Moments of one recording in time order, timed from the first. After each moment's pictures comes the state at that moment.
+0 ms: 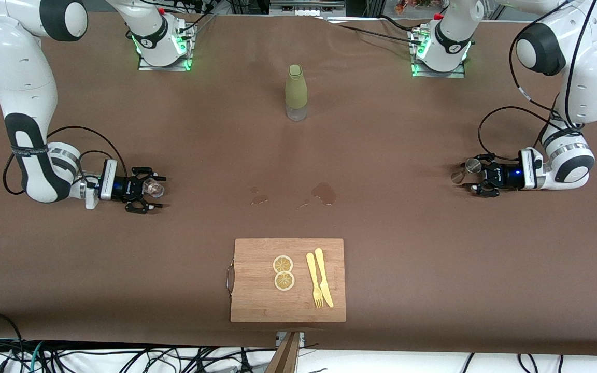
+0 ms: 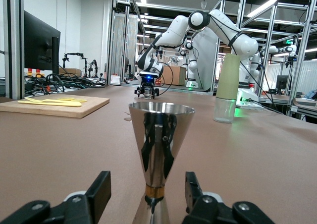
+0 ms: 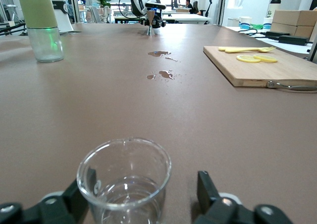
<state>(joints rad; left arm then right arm) 0.20 1.01 0.38 -1.73 -1.27 1.17 2.75 -0.11 0.86 -0.17 -1.80 1.25 1.68 -2.72</state>
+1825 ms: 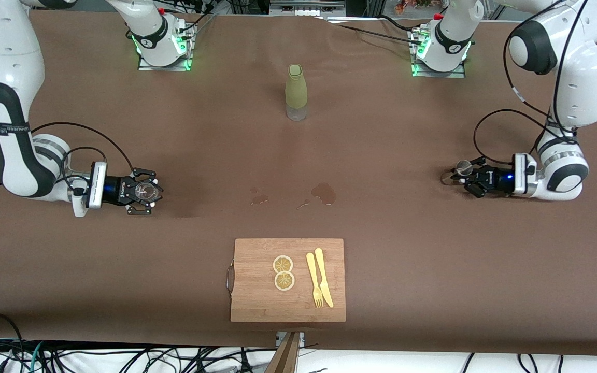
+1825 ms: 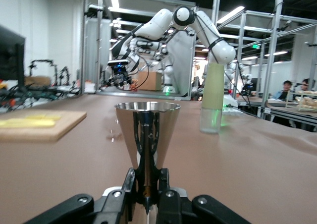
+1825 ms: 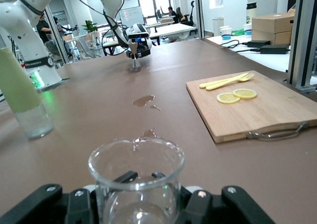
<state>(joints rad) 0.13 0.98 0.32 -1.67 -1.27 1.16 2.71 -0.11 0.63 -0.07 -1.85 1.26 1.70 -2.30</state>
